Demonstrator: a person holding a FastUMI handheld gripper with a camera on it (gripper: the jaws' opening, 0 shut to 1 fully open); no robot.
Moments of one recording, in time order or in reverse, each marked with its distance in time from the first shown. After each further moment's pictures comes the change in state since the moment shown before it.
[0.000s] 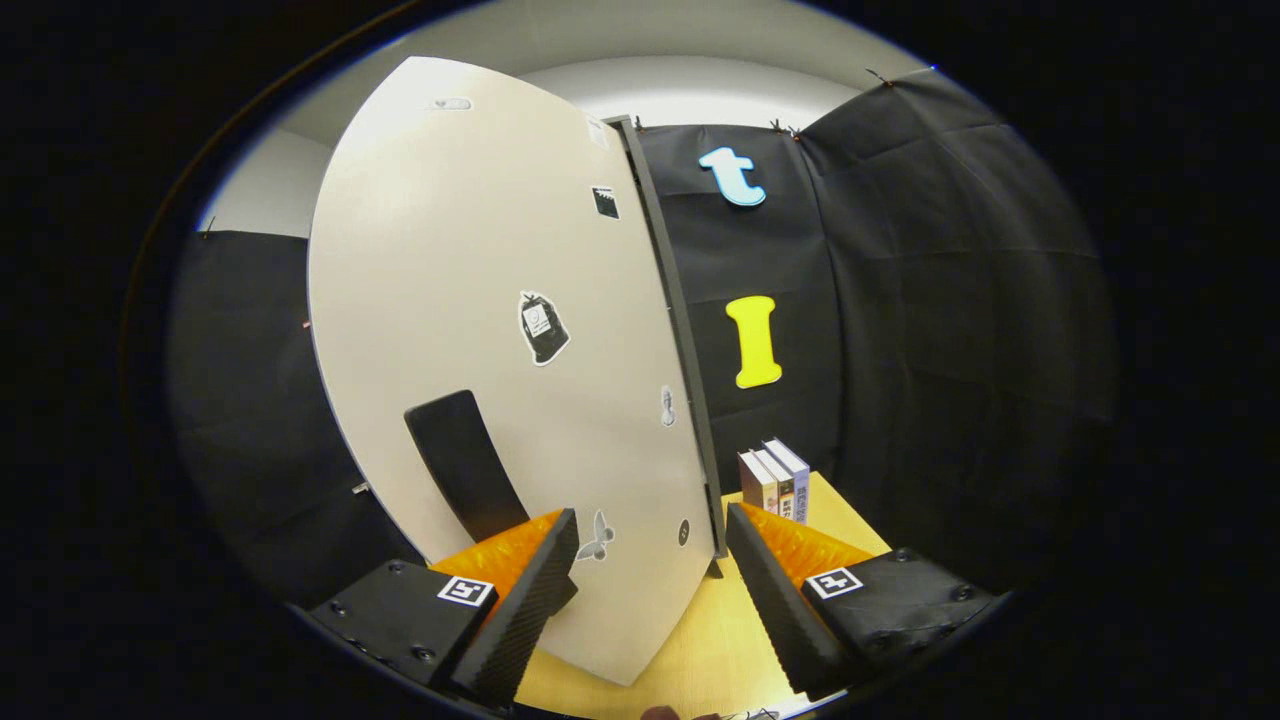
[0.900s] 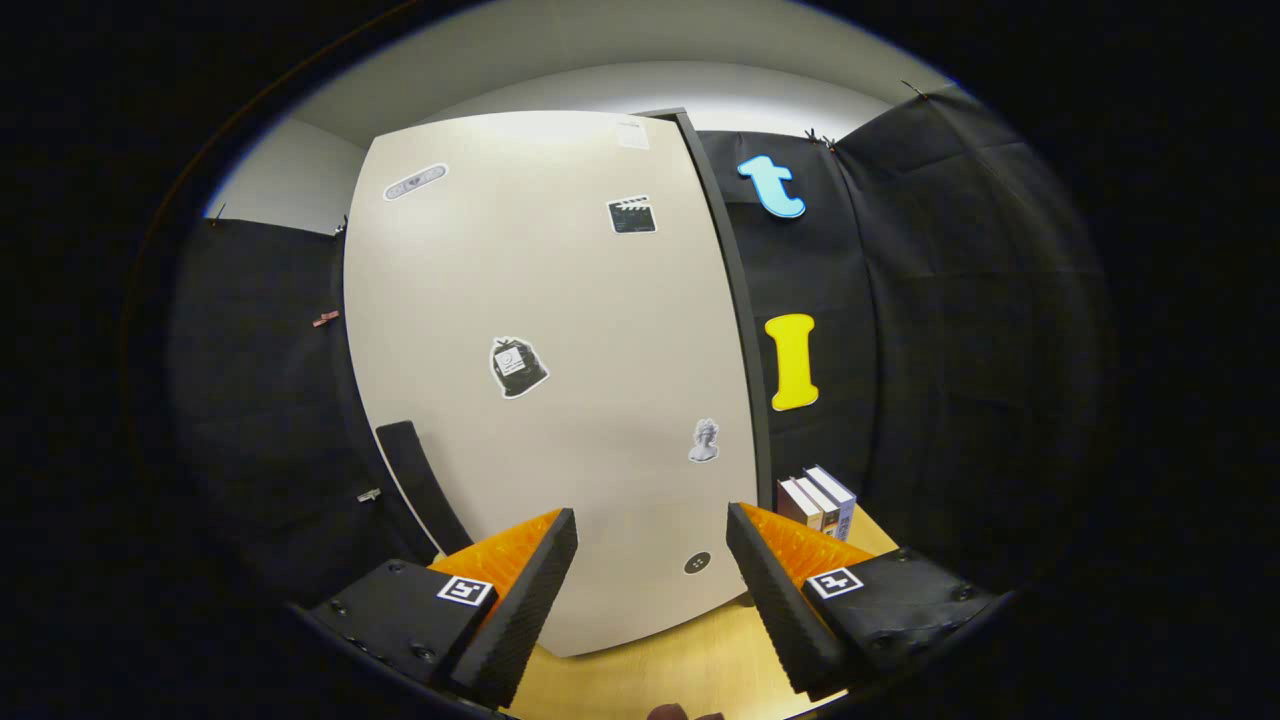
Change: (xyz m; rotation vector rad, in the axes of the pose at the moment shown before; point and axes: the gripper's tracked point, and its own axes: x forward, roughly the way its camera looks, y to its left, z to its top) arm 0.055 0.035 0.023 -0.046 -0.066 -0.007
